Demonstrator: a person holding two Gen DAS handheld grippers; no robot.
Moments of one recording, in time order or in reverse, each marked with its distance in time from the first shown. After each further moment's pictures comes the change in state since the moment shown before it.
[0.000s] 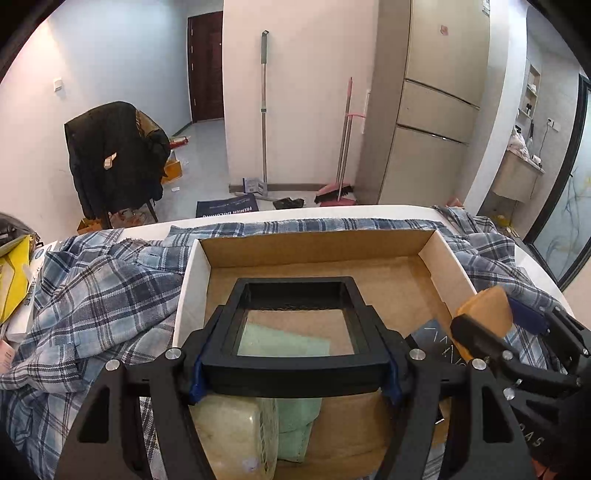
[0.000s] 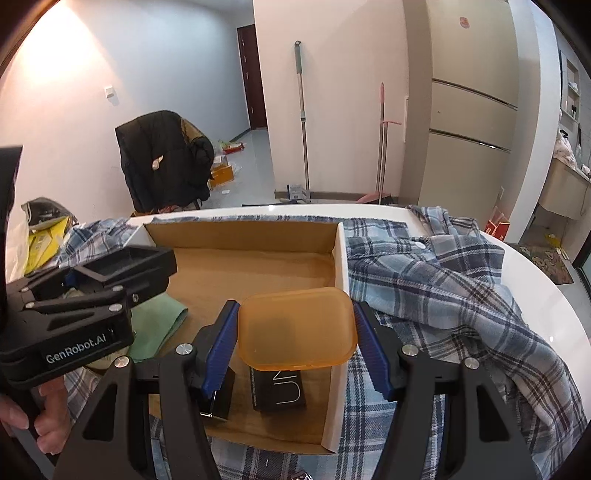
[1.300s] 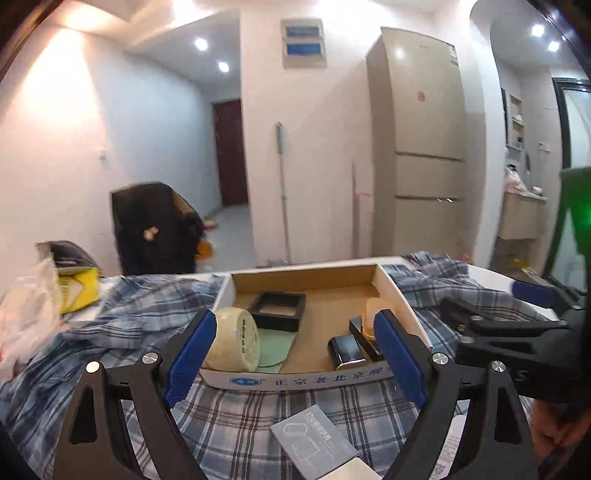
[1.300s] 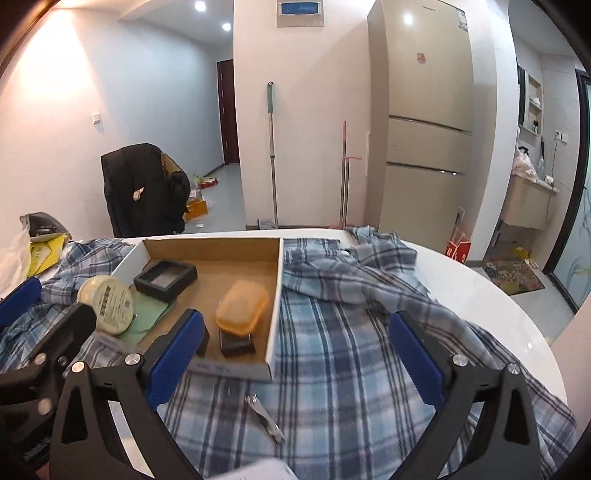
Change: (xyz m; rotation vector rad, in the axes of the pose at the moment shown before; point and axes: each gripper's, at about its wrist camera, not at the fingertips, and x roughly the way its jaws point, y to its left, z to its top) left arm -0.140 -0.068 -0.086 0.040 -0.386 0.145; right arm -0.101 -0.029 -0.036 0.024 -0.162 -0.117
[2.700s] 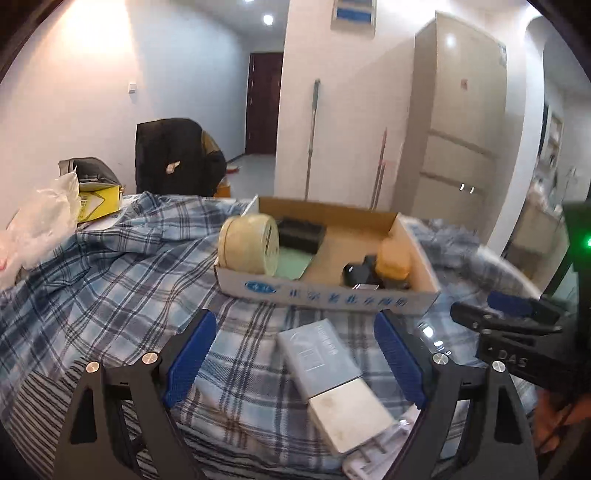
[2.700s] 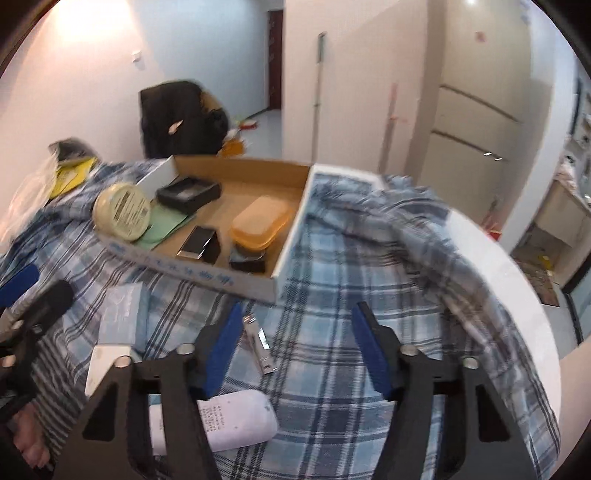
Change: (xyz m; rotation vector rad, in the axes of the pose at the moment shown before) left arm -0.009 0.020 -0.039 -0.175 0.234 0.032; right arm 0.020 -0.001 -0.028 -0.184 0.232 0.146
